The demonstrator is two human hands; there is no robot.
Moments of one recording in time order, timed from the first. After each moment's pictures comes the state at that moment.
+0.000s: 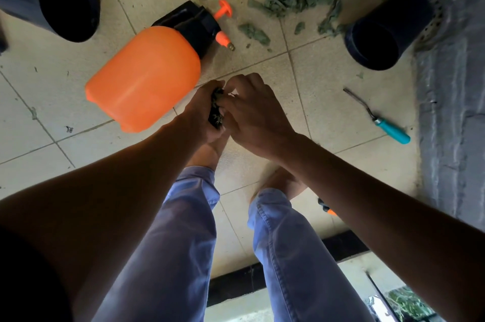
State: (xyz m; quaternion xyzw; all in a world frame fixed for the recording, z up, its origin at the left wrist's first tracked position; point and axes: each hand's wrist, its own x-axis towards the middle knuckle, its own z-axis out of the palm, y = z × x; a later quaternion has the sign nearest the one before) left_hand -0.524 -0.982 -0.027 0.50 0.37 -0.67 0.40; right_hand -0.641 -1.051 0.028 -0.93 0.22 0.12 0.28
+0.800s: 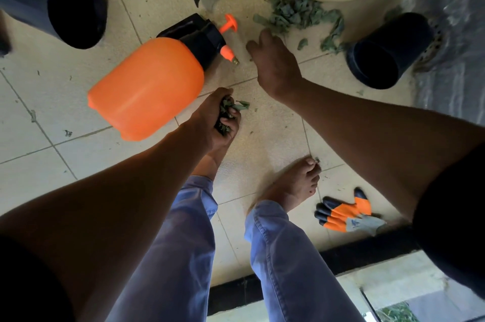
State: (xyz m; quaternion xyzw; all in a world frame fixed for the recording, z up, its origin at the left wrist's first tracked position) left_hand -0.525 -0.991 -0.040 0.40 0.45 -0.67 0.43; right_hand -0.600 -1.152 -0.058 -0.94 0.26 0.15 0.15
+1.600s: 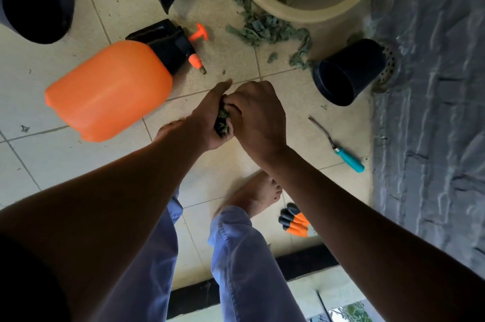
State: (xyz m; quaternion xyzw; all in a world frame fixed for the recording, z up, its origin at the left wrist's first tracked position) left_hand -0.560 -1.052 -0.006 0.44 0.37 -0.70 0.43; right_hand -0.658 -1.113 0.031 -0.91 0.33 0.06 0.24
